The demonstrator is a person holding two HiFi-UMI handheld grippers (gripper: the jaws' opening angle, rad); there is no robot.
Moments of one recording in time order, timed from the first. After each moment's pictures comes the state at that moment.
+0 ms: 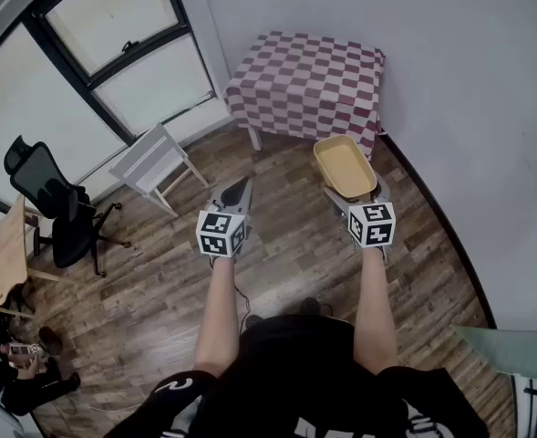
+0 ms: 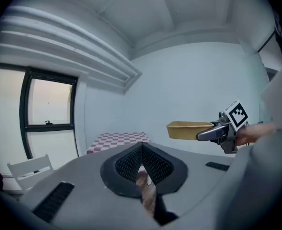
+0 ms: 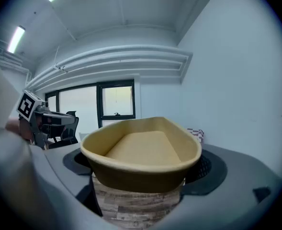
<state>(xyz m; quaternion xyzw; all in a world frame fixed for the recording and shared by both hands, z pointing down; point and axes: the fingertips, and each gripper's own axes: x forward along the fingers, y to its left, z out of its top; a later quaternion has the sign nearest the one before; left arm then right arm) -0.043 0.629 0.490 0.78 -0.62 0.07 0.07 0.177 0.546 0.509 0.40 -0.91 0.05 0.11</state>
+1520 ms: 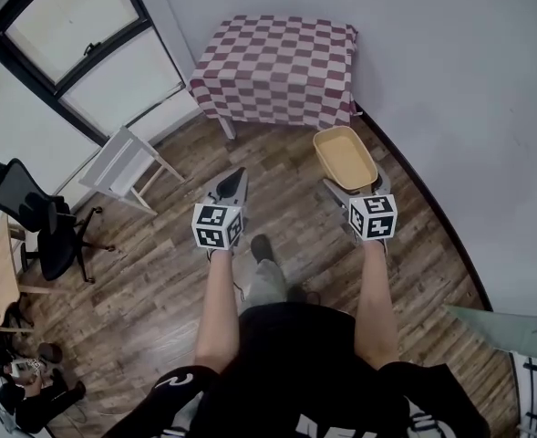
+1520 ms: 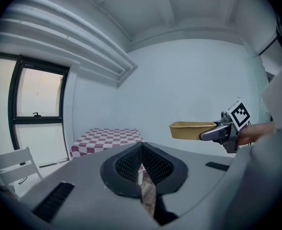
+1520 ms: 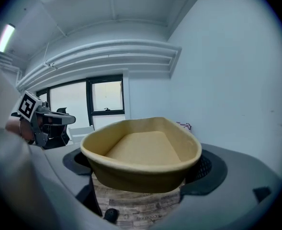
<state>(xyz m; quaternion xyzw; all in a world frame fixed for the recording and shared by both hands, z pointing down) 0.032 0.551 0.530 0.80 -0.59 0.08 0.10 0.266 0.489 0.545 0.43 -0.89 0.08 0.14</state>
